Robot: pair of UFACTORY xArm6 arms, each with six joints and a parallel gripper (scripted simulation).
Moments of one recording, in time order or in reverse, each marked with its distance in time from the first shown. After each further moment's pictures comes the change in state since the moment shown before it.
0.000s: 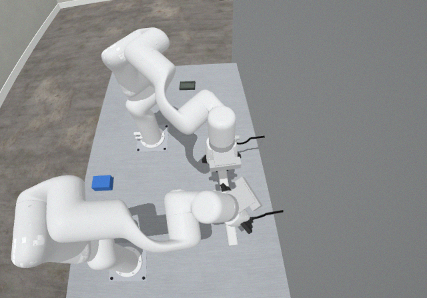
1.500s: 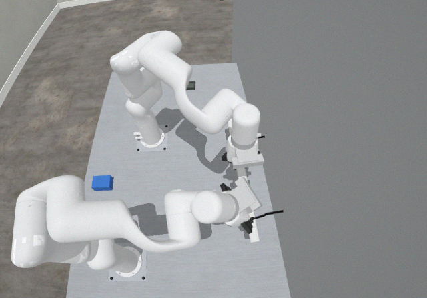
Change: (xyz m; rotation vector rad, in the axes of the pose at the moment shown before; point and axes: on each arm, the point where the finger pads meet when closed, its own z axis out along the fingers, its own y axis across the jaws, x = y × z) left arm 0.000 -0.066 0.000 0.000 0.000 -0.011; right arm 0.000 0.000 0.000 0.000 0.000 0.000
